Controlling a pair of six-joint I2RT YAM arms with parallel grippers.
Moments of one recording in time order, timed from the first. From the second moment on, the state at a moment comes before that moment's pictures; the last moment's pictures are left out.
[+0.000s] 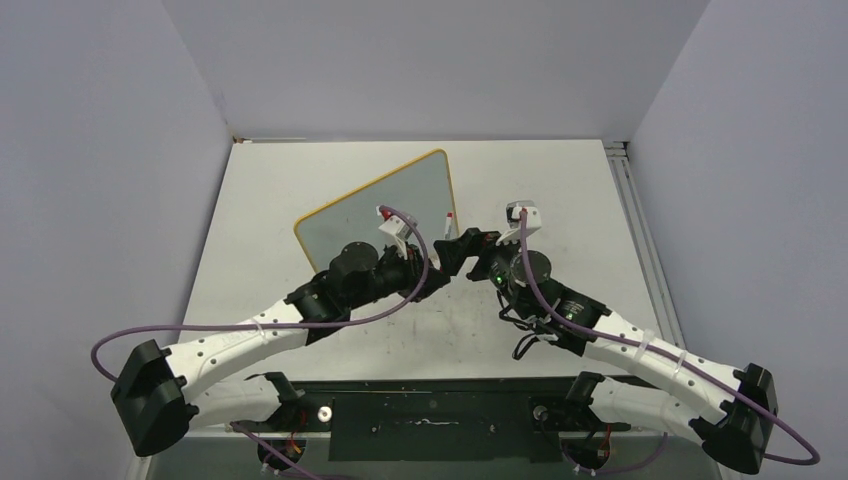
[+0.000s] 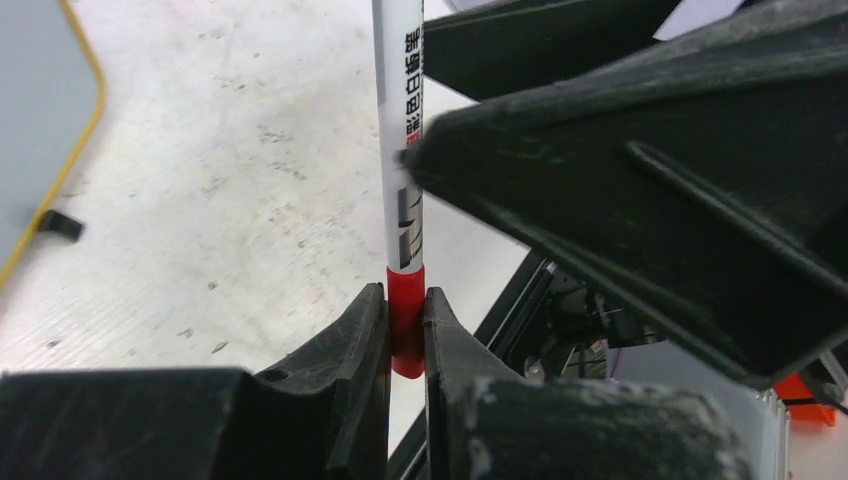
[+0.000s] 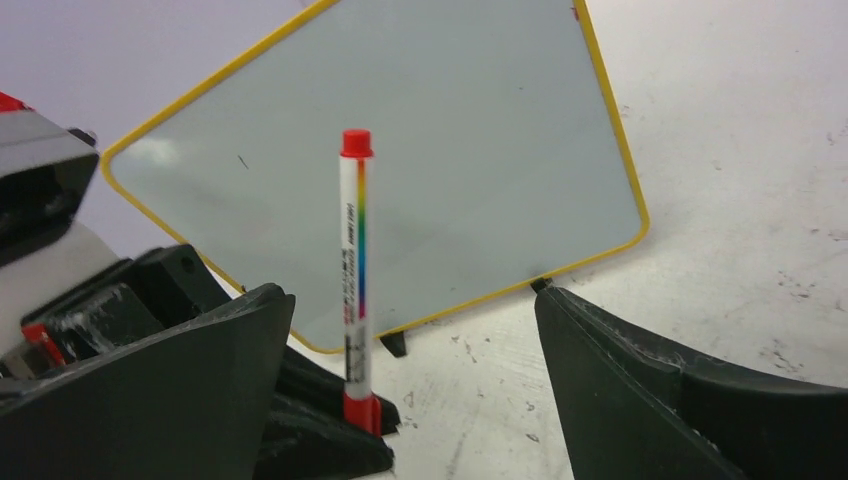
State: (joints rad) left arm -0.93 1.14 0.74 0.19 0.10 -0.63; right arm 0.93 0.96 0.74 0.10 0.40 0.57
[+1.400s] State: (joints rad) left arm -1.01 1.02 0.91 -0.61 0.28 0.12; right arm 0.73 1.15 1.02 -0.51 -0.79 0.50
